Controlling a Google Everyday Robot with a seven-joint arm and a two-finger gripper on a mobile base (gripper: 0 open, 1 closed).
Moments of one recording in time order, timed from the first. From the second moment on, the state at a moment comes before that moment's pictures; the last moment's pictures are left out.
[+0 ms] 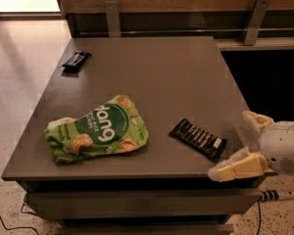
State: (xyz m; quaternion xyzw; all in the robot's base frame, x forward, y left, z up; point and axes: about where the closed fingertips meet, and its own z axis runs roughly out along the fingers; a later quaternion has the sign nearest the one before) arm 0.418 -0.183 0.834 -0.39 0.79 0.20 0.43
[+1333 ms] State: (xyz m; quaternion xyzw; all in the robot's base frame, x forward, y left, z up) arm 0.448 -0.123 0.793 -0.41 0.77 0.22 0.44
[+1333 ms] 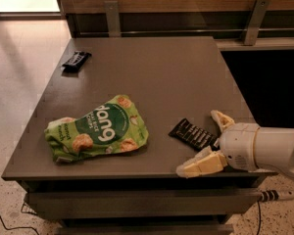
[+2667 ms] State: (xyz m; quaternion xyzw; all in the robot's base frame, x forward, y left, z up) arm 0.448 -0.123 0.810 -0.41 0.77 0.22 0.44
